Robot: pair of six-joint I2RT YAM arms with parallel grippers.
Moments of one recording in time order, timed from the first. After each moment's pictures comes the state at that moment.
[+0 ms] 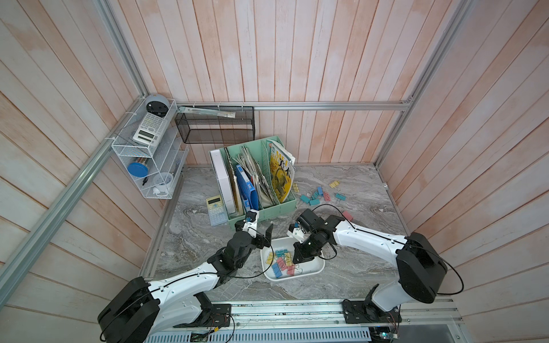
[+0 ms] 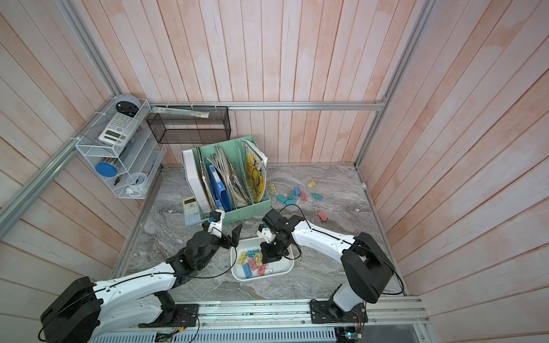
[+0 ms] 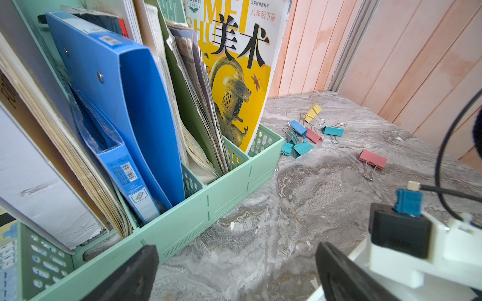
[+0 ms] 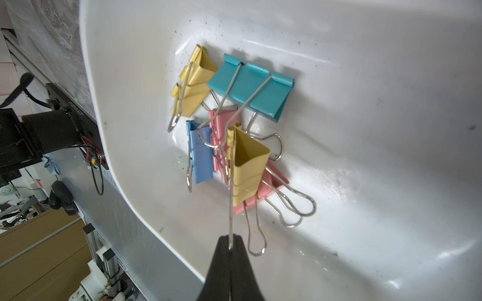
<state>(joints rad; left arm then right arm) -0.81 1.11 0.38 0.44 -0.37 -0.18 0.81 1.56 0.99 -0.76 -0.51 0.43</state>
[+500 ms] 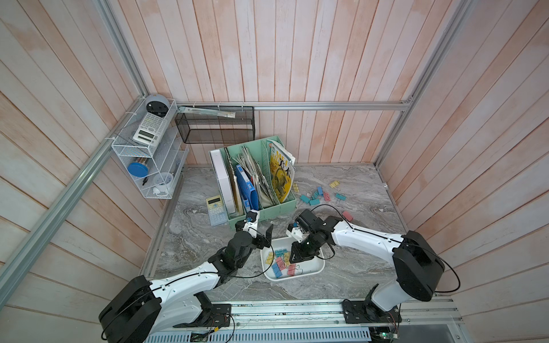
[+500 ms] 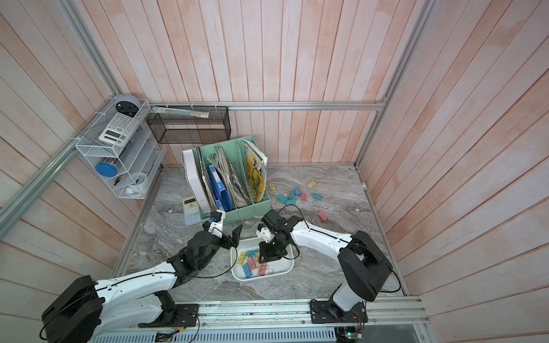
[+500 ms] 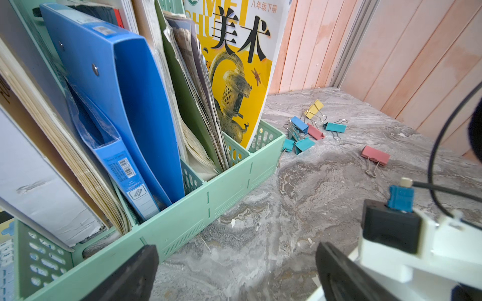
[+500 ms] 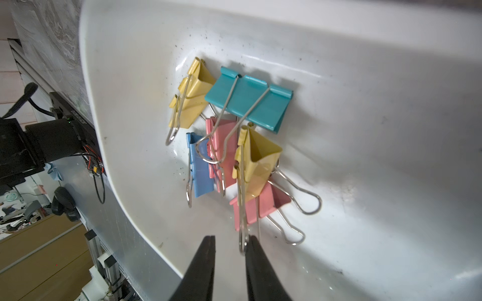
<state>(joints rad) -0.81 1.12 0.38 0.44 -0.37 -0.18 0.81 1.56 0.98 -0.71 -0.48 0.45</state>
